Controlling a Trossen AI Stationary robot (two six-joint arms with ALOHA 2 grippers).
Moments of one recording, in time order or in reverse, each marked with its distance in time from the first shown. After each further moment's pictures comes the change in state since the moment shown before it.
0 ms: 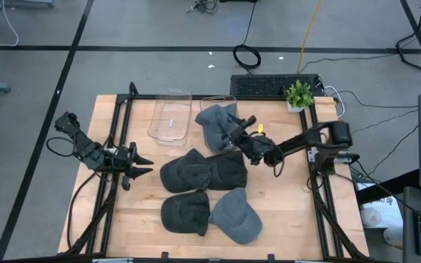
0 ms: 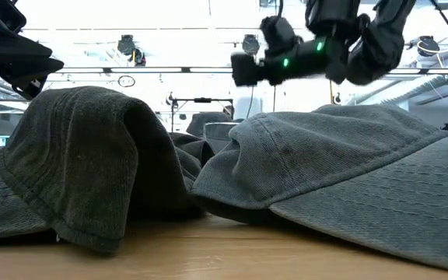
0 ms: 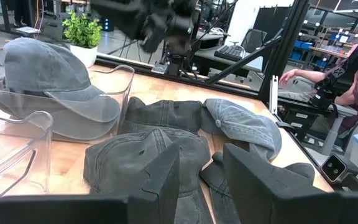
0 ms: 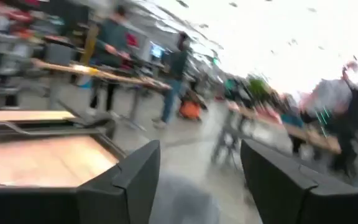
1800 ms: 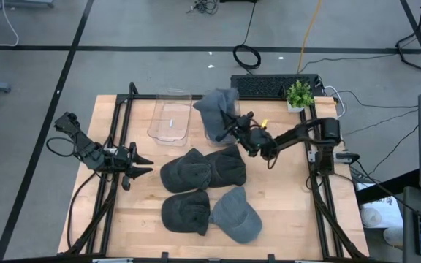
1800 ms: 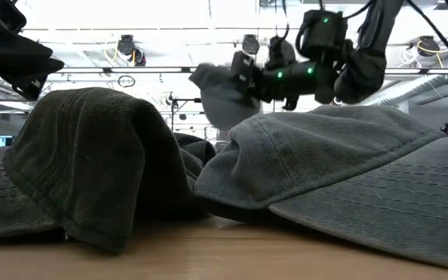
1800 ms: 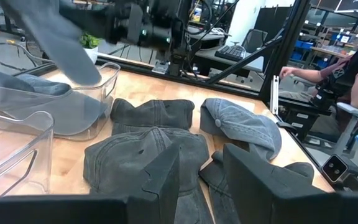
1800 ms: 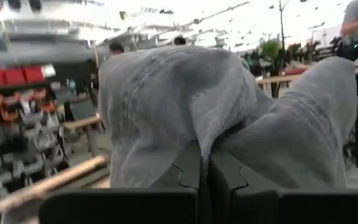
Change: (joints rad) left arm 0.000 0.000 0.000 0.000 -0.003 0.000; right arm -0.123 0.126 0.001 0.114 -0.108 0.518
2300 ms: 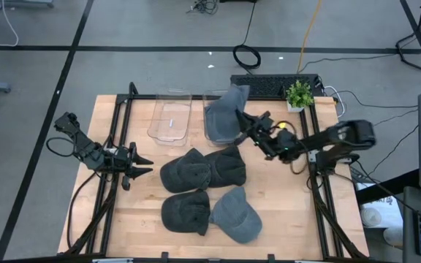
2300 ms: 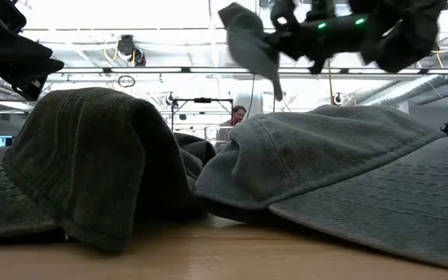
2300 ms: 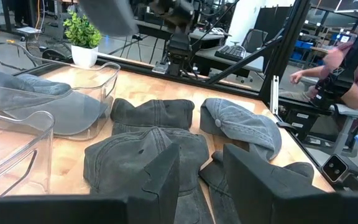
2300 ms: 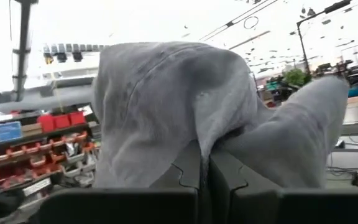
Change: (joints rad) left arm 0.000 0.000 0.000 0.000 0.000 0.000; right arm 0.091 -0.332 -0.152 0.047 -0.010 -0.070
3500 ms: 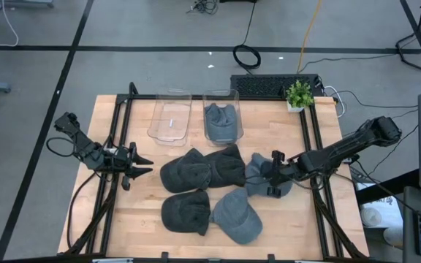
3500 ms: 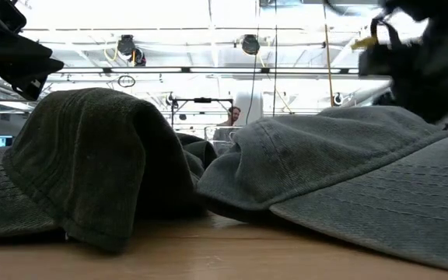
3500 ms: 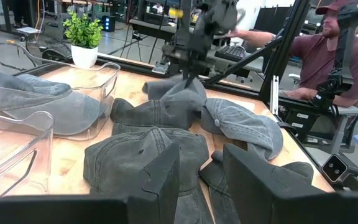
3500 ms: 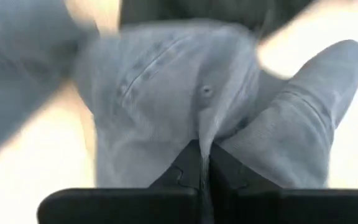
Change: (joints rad) left arm 0.000 0.000 0.000 0.000 0.000 0.000; right arm 0.394 -0.394 0.042 -1.997 -0.450 0.513
